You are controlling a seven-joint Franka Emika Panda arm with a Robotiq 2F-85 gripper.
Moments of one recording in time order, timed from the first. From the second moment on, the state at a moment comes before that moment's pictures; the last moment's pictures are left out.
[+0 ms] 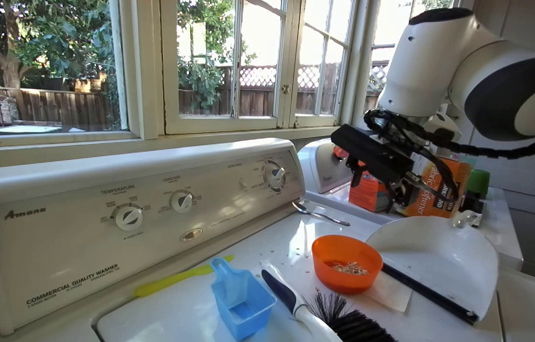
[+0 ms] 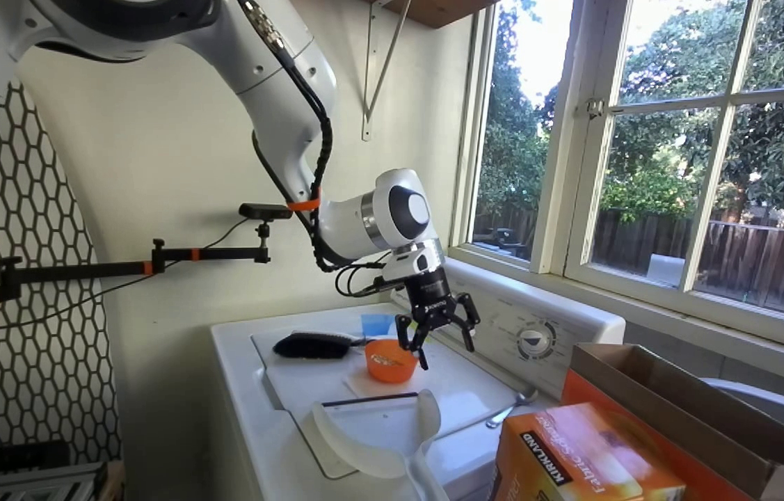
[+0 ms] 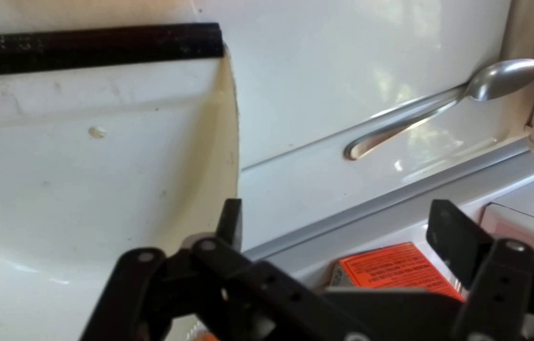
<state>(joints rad) 0.36 0.32 0.06 -1.98 -0.64 2.39 2.45</state>
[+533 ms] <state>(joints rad) 0.36 0.26 0.09 -1.95 -0.78 2.51 2.35</state>
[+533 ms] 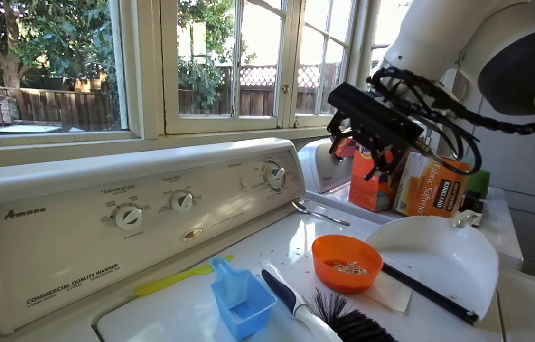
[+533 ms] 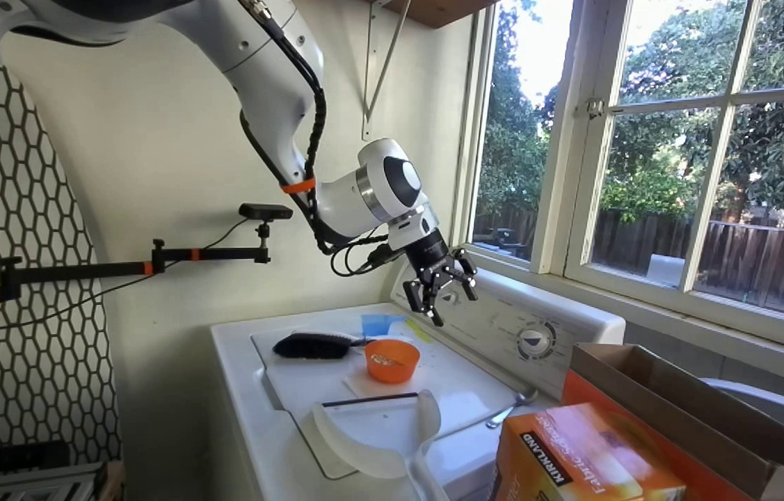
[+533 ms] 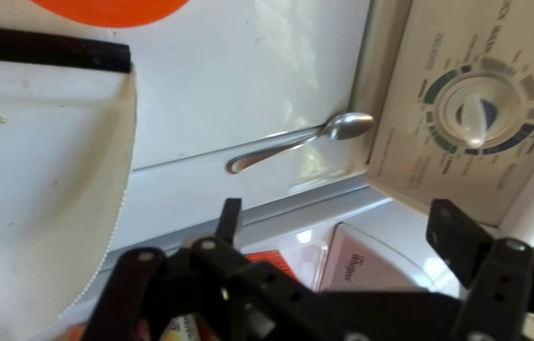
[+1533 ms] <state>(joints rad) -0.10 0.15 0.71 -2.15 -0.04 2.75 1.28</state>
